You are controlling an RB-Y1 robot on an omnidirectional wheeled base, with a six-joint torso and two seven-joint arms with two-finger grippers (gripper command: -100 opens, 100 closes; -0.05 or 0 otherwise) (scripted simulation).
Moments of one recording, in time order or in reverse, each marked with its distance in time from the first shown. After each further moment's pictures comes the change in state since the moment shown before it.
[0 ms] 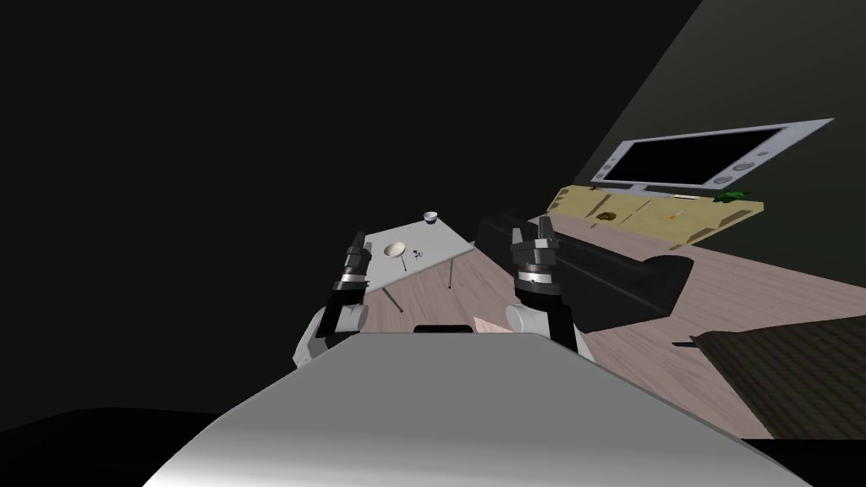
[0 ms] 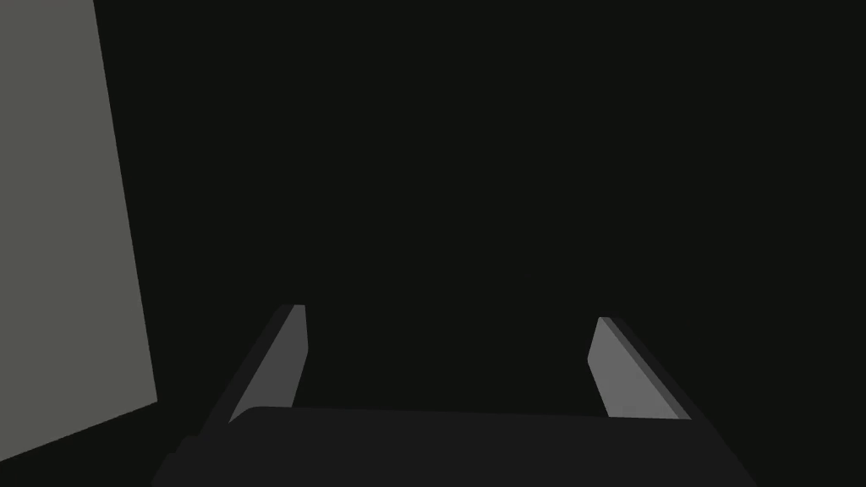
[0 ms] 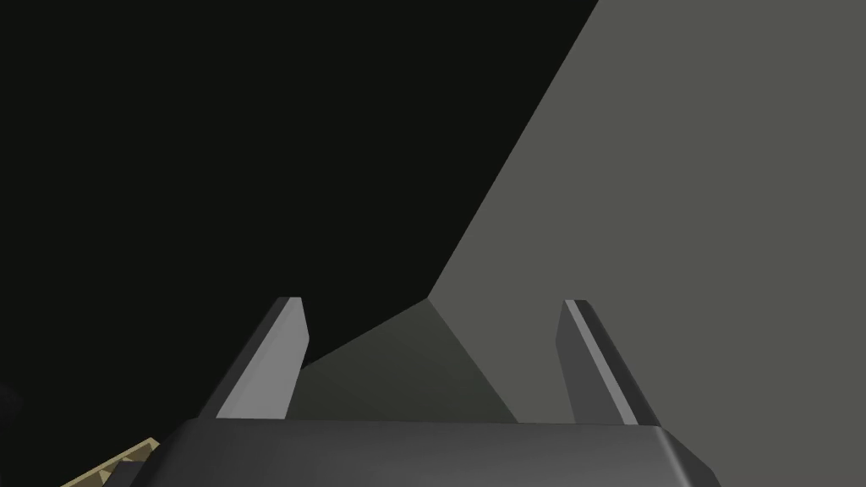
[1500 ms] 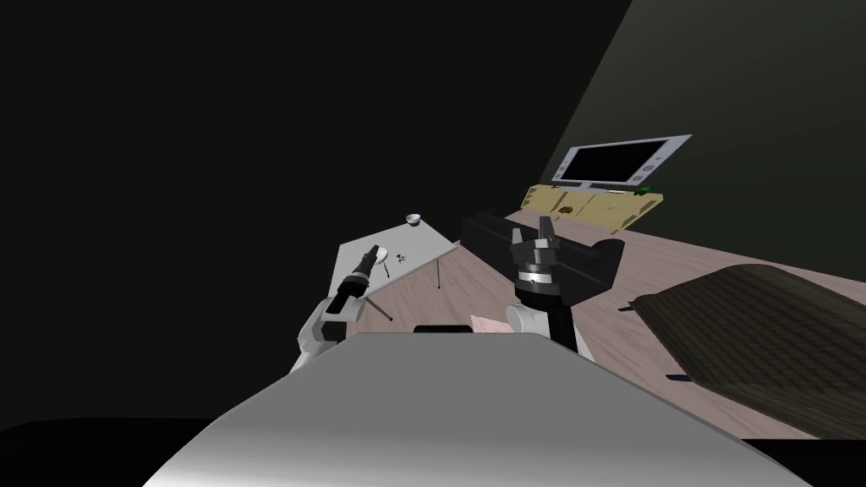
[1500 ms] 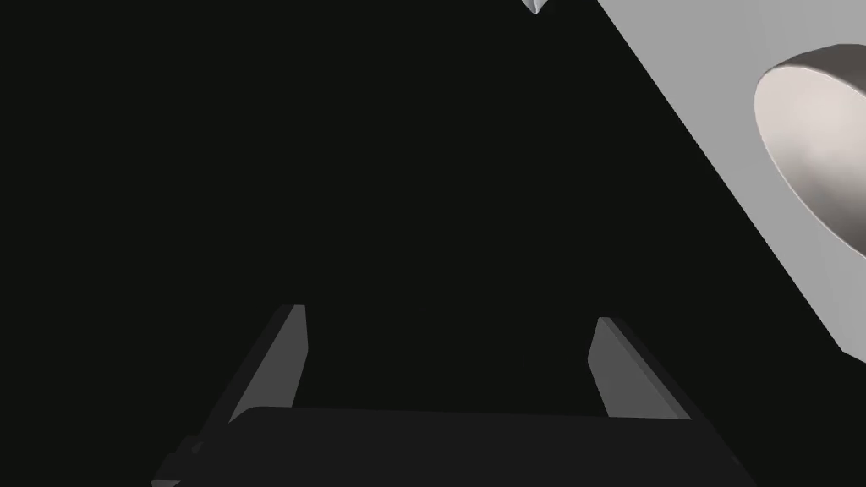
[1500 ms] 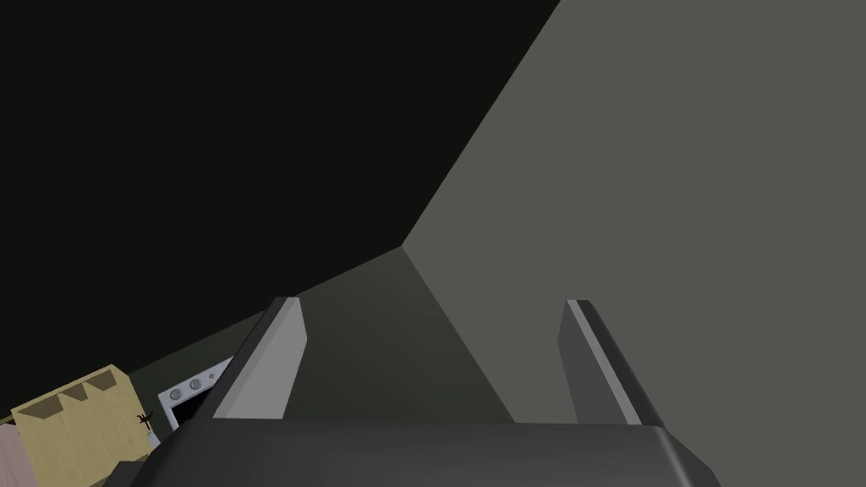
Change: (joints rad) left arm -0.101 0.155 0.003 0.213 -0.033 0.333 -0.128; right arm 0.000 0.000 0.000 0.000 0.000 0.000 0.000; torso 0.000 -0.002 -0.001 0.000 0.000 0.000
